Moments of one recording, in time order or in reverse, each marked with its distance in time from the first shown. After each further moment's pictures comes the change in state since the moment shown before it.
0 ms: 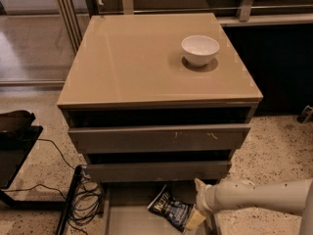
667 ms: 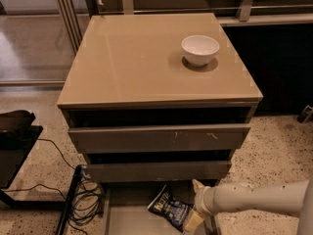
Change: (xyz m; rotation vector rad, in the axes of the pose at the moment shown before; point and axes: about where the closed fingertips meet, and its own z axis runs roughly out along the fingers) arm -0.005 0.005 0.008 0.005 -0.019 -0.025
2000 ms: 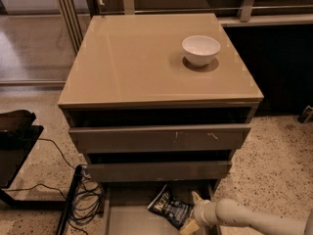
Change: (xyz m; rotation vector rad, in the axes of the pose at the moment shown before) arm 0.055 0.001 0.110 -0.007 -0.174 0.165
